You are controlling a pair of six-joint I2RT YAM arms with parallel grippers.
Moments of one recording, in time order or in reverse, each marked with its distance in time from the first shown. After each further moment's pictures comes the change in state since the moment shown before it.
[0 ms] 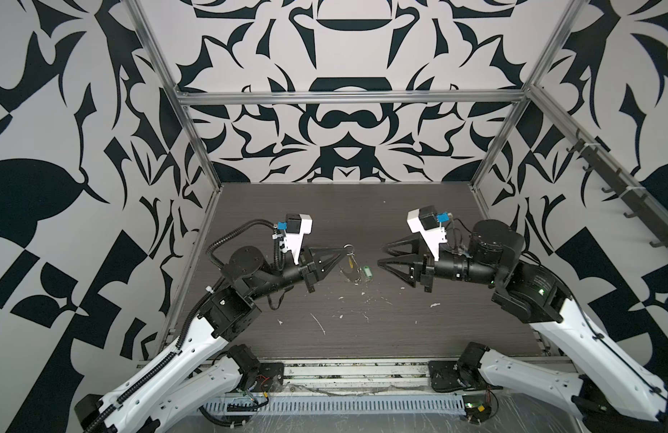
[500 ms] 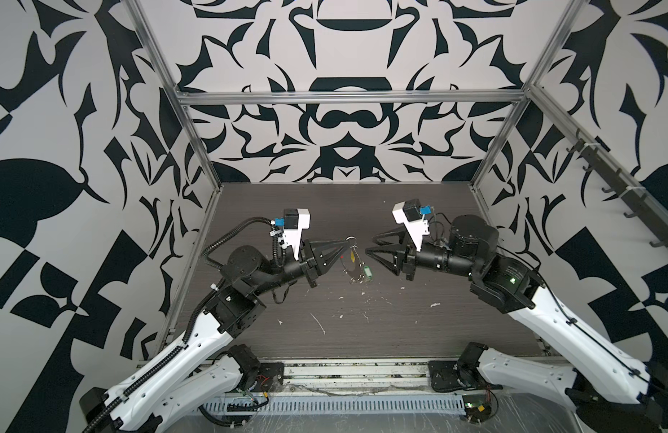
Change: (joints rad) left arm 0.000 0.043 -0.004 0.150 0.043 -0.016; right arm 0.000 0.069 -0.047 0.109 0.029 0.009
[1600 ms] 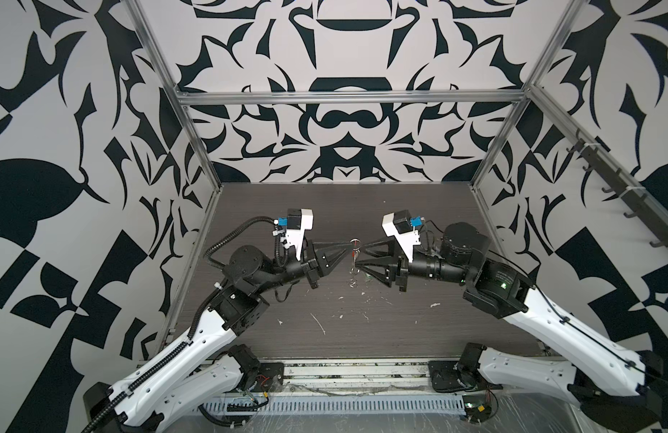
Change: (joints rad) left arm 0.000 0.025 -0.008 0.077 0.060 -0.029; right arm 0.111 0.009 -0.038 0.097 0.009 -0.036
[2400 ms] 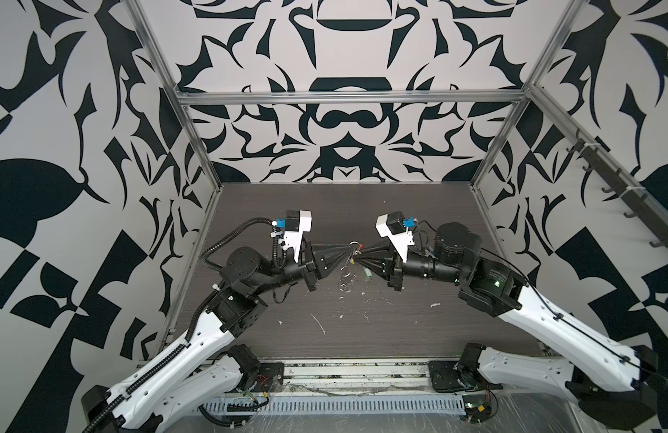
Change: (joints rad) left arm 0.000 -0.023 -0.002 -0.018 0.021 0.003; right arm 0.006 0.020 -0.001 -0.016 0.027 -0.021
